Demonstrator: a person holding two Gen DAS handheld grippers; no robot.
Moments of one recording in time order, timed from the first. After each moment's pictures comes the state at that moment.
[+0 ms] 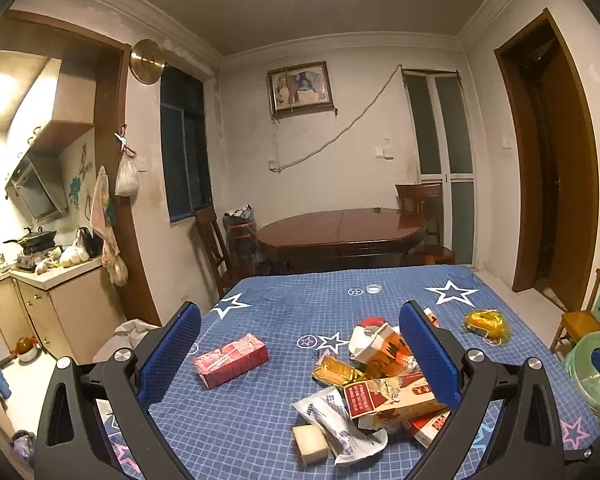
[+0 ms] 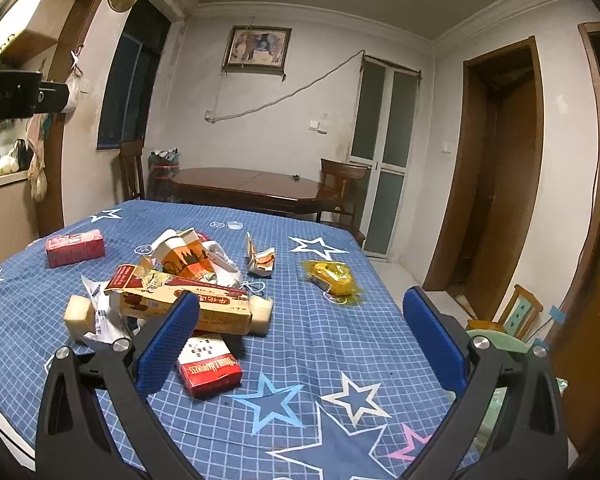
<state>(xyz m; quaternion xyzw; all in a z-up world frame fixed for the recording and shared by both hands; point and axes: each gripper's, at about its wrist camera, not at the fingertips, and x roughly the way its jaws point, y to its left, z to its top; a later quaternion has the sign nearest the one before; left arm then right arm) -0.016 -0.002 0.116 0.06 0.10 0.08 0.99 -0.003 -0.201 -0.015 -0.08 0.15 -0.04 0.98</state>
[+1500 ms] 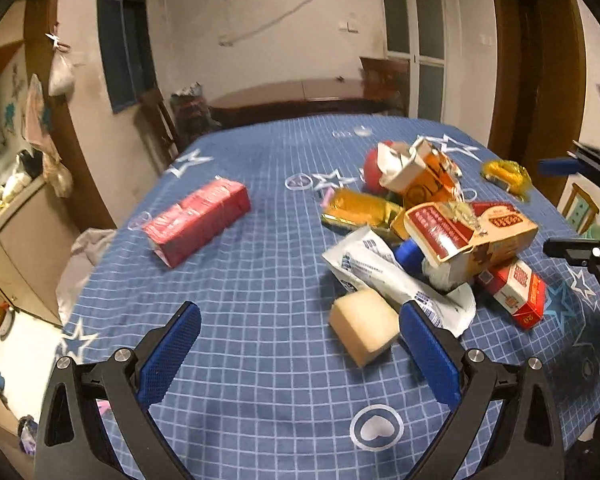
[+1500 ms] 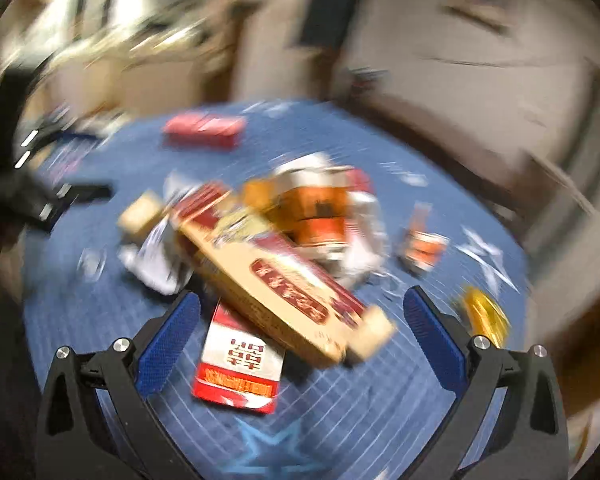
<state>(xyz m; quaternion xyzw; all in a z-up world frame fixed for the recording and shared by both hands) 0.088 0.096 -0.039 0.05 0.35 -0.01 0.94 0.155 -0.164 -0.038 -0.30 0.34 0.37 0.81</state>
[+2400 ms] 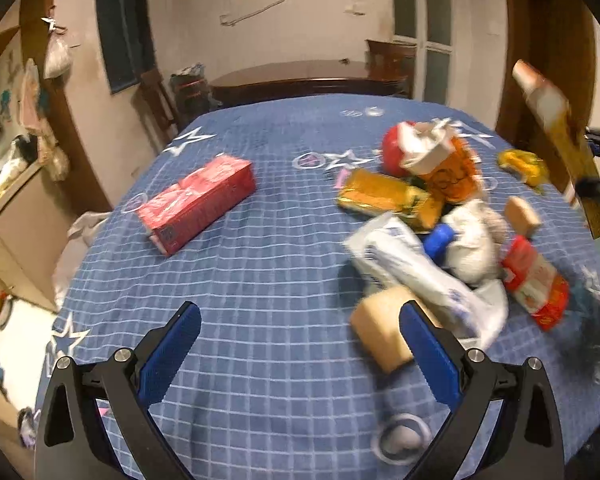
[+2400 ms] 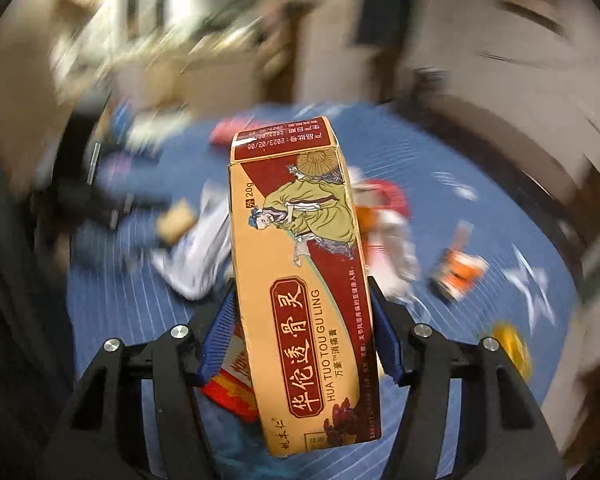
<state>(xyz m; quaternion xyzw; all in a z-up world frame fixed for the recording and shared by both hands) 0.111 0.110 -0.055 0.04 0.37 -0.02 0.93 0.144 -0.231 0.006 -0.13 0.32 0.39 0.86</state>
